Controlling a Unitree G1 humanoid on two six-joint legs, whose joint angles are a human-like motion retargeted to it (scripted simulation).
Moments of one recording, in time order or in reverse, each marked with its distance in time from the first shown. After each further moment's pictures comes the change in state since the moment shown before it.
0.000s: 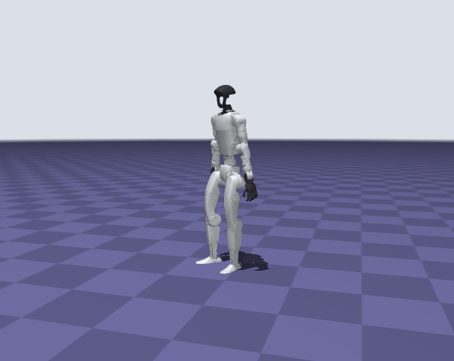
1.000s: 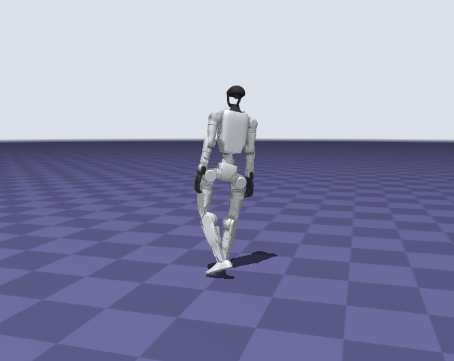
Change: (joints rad) left arm 0.020 -0.072 -0.029 -0.117 -0.019 -0.021 -0.005; right arm -0.098 -0.011 0.001 0.009 -0.016 0.065 -0.036; waist 0.062 -0.048 -0.087; left_leg 0.067 -0.003 0.433 0.380 0.112 0.088; right_leg 0.050 -0.103 -0.602 -0.127 -0.080 0.048
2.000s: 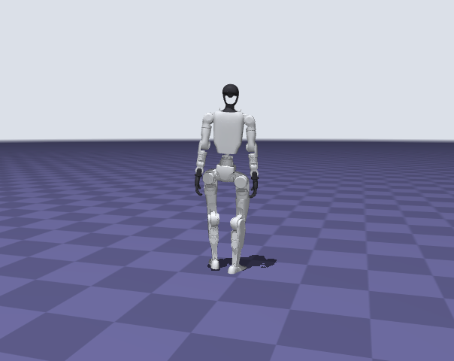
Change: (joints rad) left arm 0.097 -0.007 0.145 0.068 0.015 0.054 -0.077; right arm 0.132 0.018 -0.034 0.043 0.036 -0.057 0.083; waist -0.011 0.033 0.018; left_leg -0.053 -0.076 -0.430 -0.381 0.019 -0.017; right_leg 0.173 0.084 0.364 0.014 0.076 0.077
